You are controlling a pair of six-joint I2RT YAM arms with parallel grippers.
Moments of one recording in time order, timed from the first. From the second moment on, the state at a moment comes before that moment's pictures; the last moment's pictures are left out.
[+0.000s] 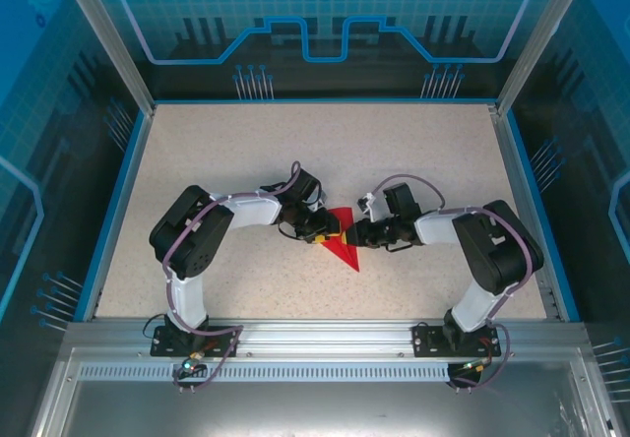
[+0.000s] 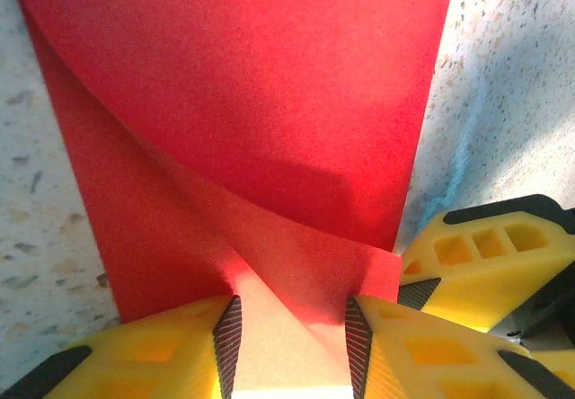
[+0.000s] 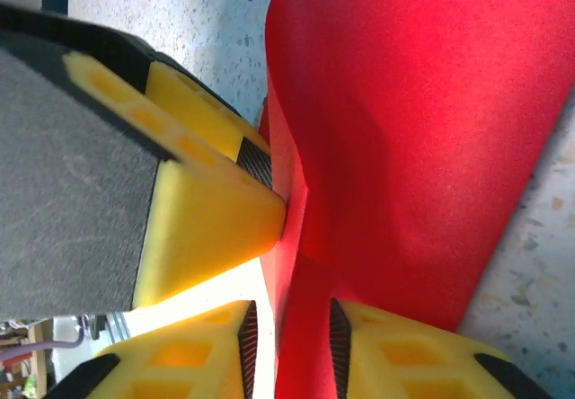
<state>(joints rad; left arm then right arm) -0.59 1.91 1.07 -0.26 0.54 -0.85 0.39 1.70 0.64 0.08 -0.78 0.43</state>
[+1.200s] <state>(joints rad) -0.60 1.91 1.07 -0.26 0.54 -0.85 0.33 1.66 0.60 0.07 -0.74 0.42</state>
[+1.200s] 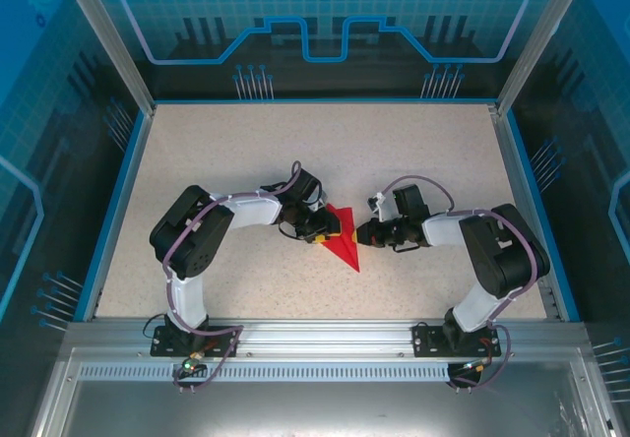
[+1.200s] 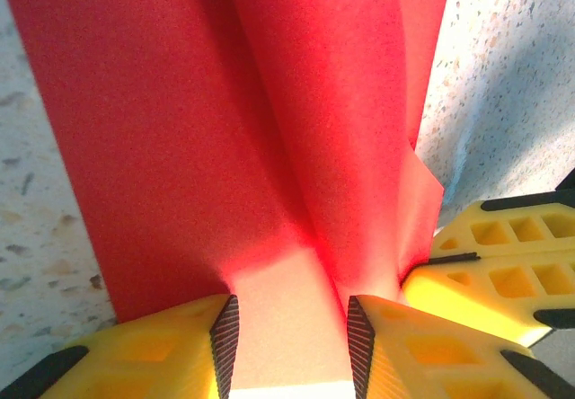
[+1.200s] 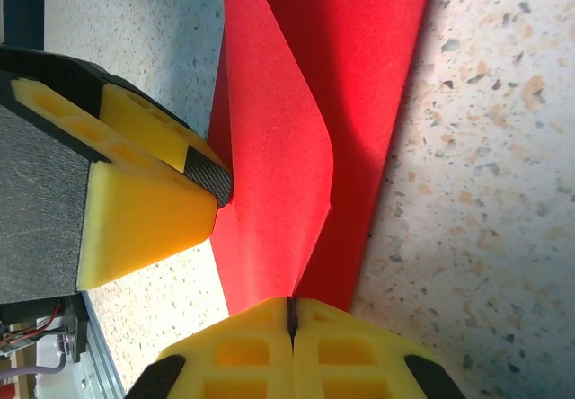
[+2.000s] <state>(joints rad) -0.60 1.91 1.08 -0.26 0.54 -0.85 0.33 1.69 0.62 0.04 -0.73 0.39</state>
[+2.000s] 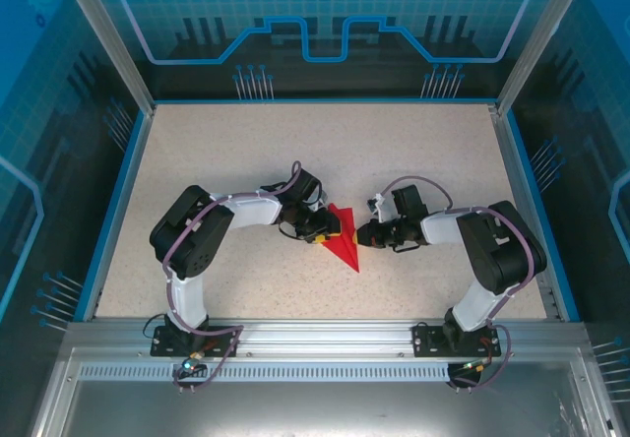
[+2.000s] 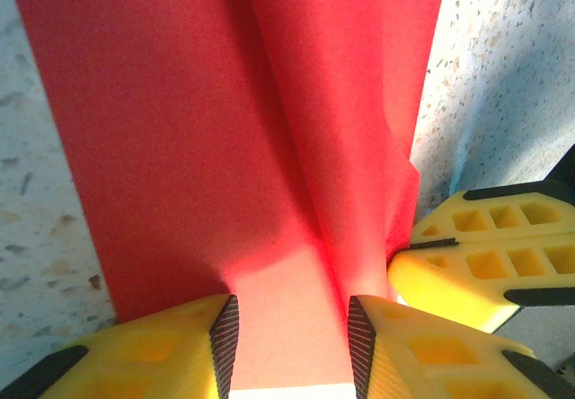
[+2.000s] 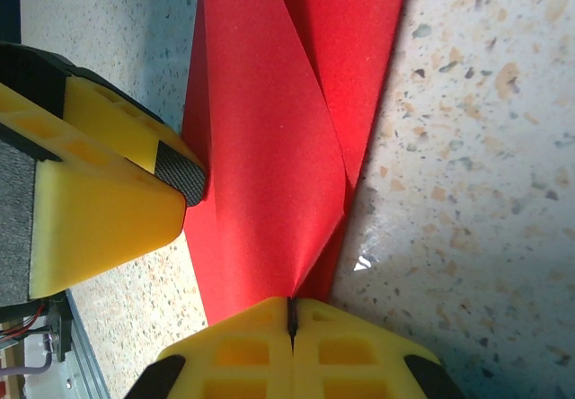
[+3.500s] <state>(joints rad) -0.62 1.95 1.27 -0.32 0.59 -0.79 0.36 1.70 0.68 -0.09 -0.65 0.35</state>
